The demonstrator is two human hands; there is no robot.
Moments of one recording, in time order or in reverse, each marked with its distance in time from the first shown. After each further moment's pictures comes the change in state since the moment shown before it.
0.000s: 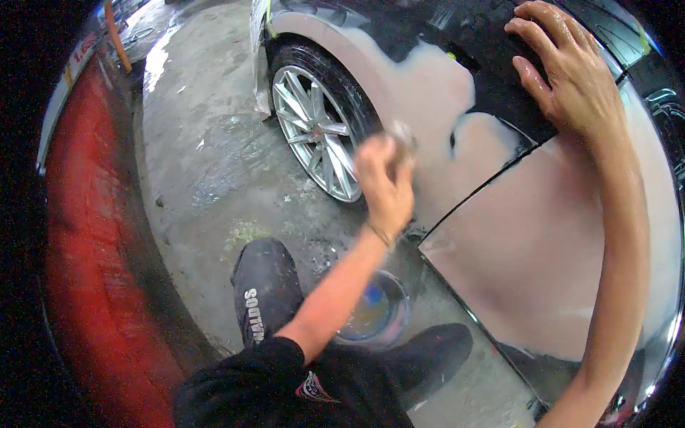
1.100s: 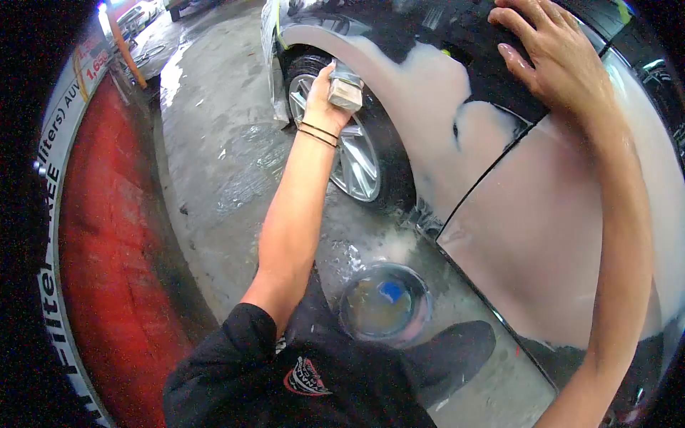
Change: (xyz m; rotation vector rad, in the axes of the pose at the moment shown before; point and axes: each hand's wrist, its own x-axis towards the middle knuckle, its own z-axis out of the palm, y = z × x) left_hand 0.191 -0.120 -0.006 -1.307 -0.159 -1.220; right_hand -0.004 -0.005 -0.001 -0.024 0.014 0.049
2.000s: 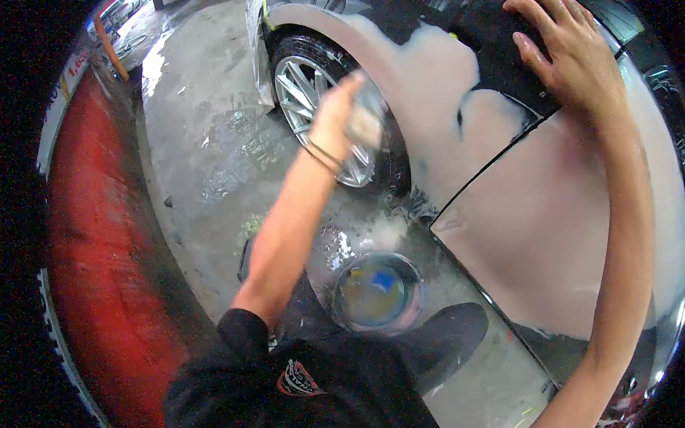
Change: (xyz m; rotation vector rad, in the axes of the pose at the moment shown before) left_hand -0.079 -0.040 0.013 0.371 0.073 -0.184; right_hand 0.003 -0.006 0.005 0.105 -0.028 0.105
